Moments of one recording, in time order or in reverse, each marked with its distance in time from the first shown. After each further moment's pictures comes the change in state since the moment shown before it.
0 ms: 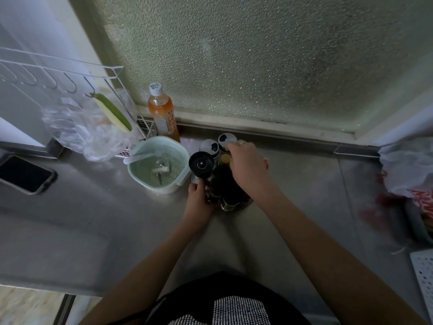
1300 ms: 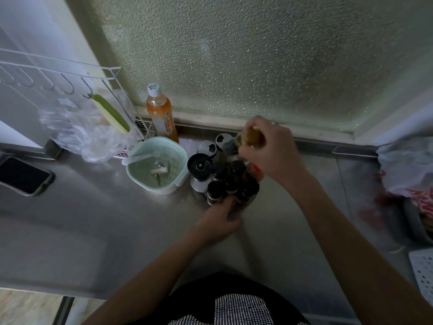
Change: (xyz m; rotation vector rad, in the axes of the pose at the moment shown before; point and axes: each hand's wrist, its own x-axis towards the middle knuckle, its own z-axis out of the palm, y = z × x) left_hand -0.006 -0.002 0.034 0.222 -0.391 0.200; right_hand -0.014 0.019 -0.072 0.395 0.222 -0.140
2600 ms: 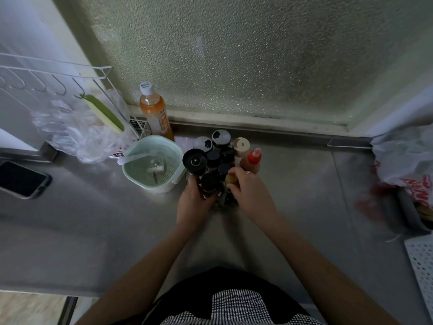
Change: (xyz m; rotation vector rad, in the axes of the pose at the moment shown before) left_hand -0.013 0.001 -0.032 -0.162 0.543 -0.163; right_hand -0.074 0.023 0.071 -0.055 -0.233 0.256
